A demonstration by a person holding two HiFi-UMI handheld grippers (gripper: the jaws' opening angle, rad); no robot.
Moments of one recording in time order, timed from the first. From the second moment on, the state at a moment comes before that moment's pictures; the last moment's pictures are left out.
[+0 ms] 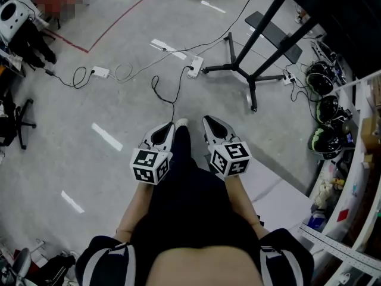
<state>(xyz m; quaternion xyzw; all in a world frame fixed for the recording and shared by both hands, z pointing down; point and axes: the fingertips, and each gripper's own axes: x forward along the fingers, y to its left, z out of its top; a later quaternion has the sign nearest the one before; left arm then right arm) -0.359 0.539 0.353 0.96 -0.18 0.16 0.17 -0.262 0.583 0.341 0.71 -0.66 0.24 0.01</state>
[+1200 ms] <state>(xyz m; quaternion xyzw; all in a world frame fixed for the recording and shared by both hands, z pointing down) -0.225 0.313 0.346 0.95 -0.19 0.18 0.16 -0.128 0.356 0.344 0.69 -0.67 0.26 0.04</state>
